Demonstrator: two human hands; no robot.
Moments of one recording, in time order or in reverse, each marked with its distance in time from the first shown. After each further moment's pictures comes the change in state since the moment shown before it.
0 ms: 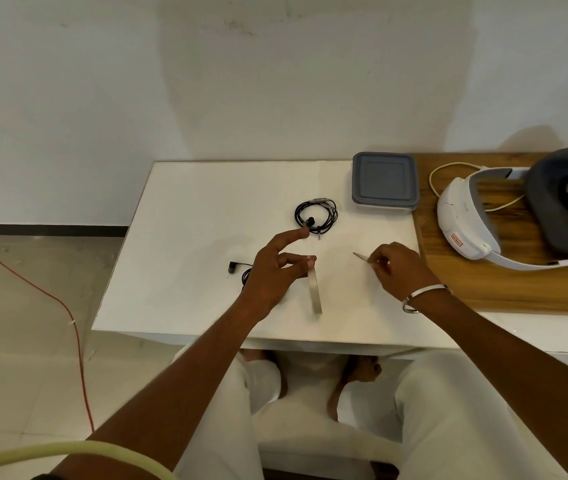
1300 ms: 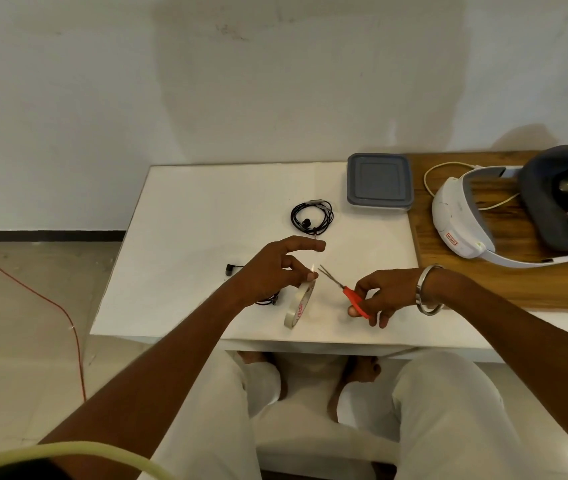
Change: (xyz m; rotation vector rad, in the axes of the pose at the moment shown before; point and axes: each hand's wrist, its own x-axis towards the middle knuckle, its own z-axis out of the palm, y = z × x) left_hand 0.009 0.026 -0.009 0.352 -0.330 -0.058; right_hand -0.006 -0.030 -0.024 0.262 -0.924 0.236
